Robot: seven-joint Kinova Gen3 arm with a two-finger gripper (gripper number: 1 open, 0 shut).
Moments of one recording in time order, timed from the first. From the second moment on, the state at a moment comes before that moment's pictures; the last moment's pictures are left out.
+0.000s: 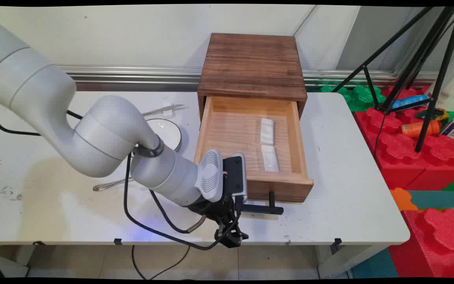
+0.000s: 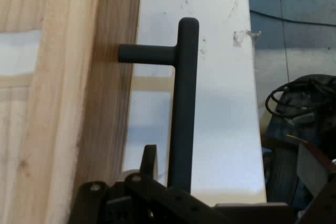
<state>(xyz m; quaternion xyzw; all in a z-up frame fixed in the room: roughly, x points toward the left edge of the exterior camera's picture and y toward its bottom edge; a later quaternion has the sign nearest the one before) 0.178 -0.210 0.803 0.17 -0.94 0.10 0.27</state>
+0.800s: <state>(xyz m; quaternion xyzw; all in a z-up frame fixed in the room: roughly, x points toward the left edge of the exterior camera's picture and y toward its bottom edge) 0.210 -0.191 0.840 0.16 -0.93 0.14 0.31</state>
